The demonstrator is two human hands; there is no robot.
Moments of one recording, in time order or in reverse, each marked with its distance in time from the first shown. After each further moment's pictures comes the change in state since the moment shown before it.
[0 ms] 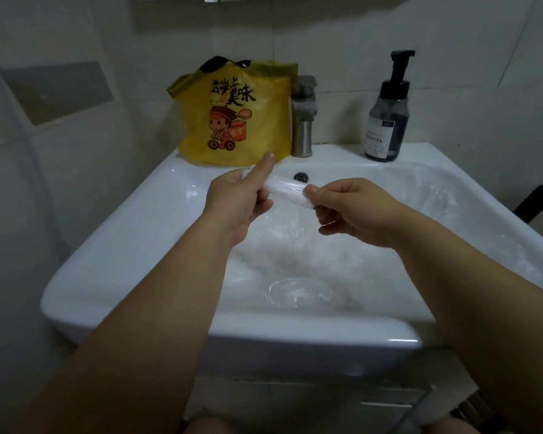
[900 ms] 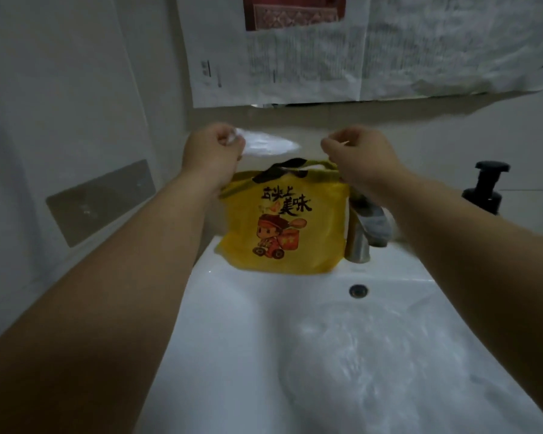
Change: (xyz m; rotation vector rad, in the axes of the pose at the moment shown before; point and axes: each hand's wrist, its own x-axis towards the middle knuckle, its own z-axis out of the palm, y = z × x) left_hand 0.171 0.168 -0.050 0.568 0.221 0.501; right_hand 0.184 -0.162 0.008 -0.430 0.466 -0.406
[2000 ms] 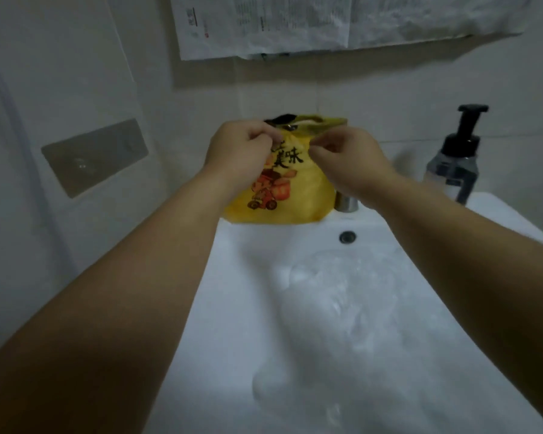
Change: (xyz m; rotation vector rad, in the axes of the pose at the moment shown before) left_hand -0.070 -0.004 0.017 0.004 -0.165 0.078; right_hand -0.069 0.013 0.016 -0.119 -0.005 -0.073
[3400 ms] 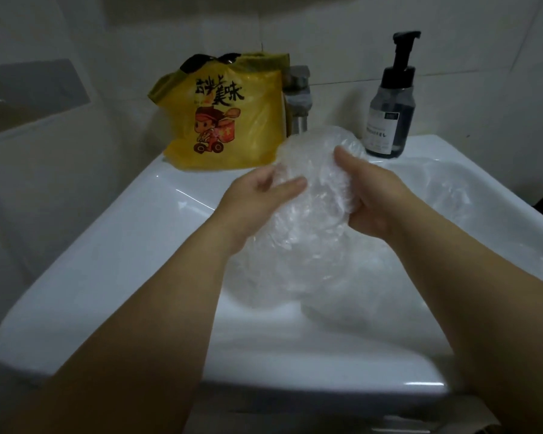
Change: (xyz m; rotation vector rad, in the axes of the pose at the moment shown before) left_hand -0.139 -0.031 0.100 -0.320 -0.330 -0.274; right_hand -0.131 0.086 -0.051 1.077 -0.201 0.710
